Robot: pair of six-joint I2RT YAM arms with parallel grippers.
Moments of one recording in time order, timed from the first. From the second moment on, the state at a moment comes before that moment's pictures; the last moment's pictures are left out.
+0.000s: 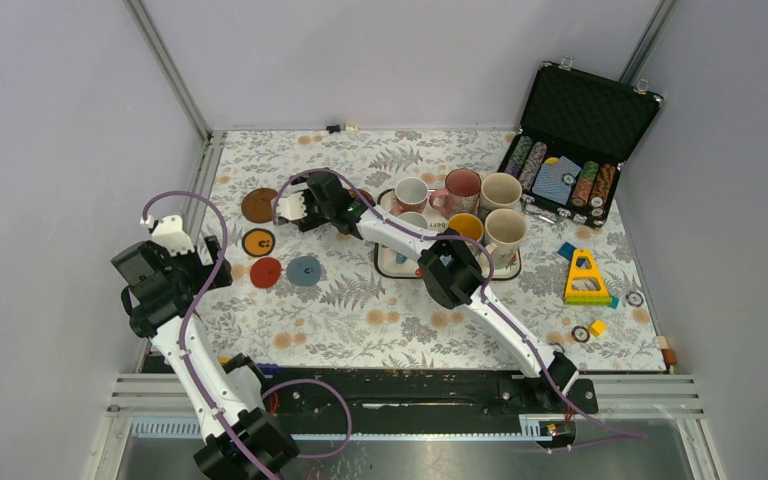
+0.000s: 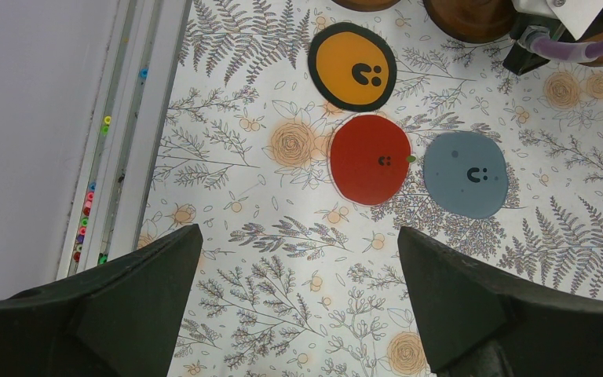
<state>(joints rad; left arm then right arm) 0.68 0.74 0.76 -0.71 0.46 0.26 0.87 2.77 2.46 -0.18 0.06 -1.17</state>
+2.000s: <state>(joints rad) 0.68 0.71 0.76 -0.71 0.50 0.28 0.88 1.53 1.62 -0.60 0.18 -0.69</state>
